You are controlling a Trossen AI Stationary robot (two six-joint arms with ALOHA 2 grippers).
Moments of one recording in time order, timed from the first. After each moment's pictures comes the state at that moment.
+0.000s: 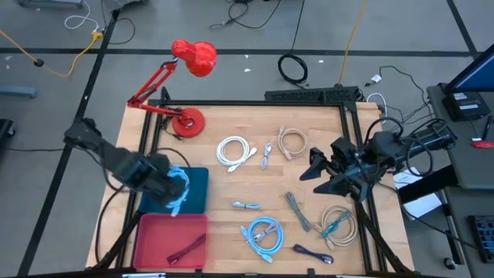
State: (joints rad) left arm -0.56 1.29 1.34 -1.57 -0.10 -1.92; right arm 0.36 0.94 0.98 0.20 -0.10 0.62
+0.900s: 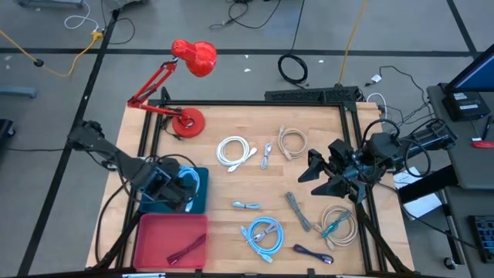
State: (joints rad) left arm -0.54 1.36 1.24 -1.46 -0.22 -1.97; right arm 0.36 0.95 0.98 0.20 -0.11 0.63
